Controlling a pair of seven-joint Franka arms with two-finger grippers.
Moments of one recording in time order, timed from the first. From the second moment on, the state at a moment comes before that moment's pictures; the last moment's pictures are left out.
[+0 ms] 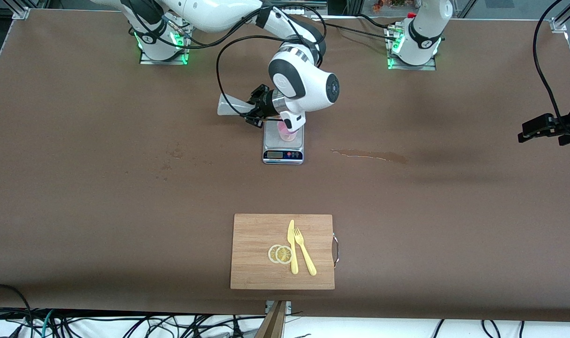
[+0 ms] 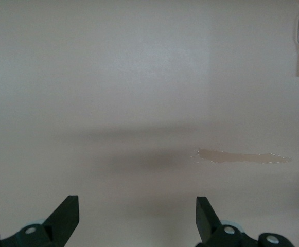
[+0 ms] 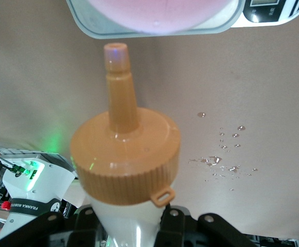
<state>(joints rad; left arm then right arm) 0.19 0.15 -0.07 -1.50 0.00 1.57 0.15 0.72 0.87 0.37 -1.10 -0.50 1.12 -0.41</state>
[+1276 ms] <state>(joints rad) 0.19 0.15 -0.07 -1.50 -0.02 1.57 0.15 0.23 0.42 0.23 -1.38 0.22 1.44 -0.73</state>
